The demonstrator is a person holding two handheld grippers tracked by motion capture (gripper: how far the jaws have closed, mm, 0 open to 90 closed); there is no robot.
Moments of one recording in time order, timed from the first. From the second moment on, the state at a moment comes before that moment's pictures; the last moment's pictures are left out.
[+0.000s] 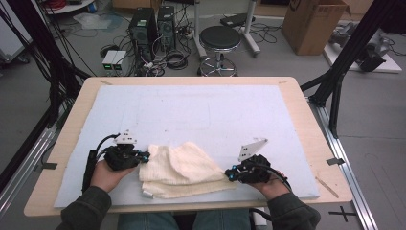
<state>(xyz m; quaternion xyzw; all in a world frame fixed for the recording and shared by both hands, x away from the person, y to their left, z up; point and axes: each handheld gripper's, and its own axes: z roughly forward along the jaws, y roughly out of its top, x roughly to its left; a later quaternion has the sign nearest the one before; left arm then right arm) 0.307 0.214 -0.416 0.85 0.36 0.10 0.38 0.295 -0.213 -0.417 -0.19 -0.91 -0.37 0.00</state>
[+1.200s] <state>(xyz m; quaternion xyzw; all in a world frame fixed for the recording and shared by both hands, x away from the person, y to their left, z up) 0.316 0.219 -0.434 0.83 0.41 0.13 0.35 0.392 -0.098 -0.435 -0.20 -0.91 -0.36 -0.06</state>
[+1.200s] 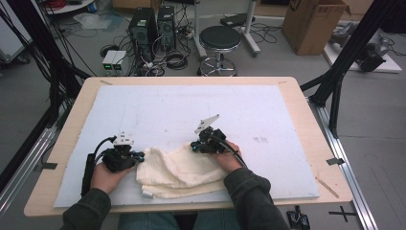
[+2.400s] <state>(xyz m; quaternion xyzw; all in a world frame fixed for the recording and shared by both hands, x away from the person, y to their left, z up) 0.387 0.208 -0.397 0.78 0.40 0.17 0.45 0.399 -0.218 -0.401 -0.33 -0.84 -0.41 -0.12</state>
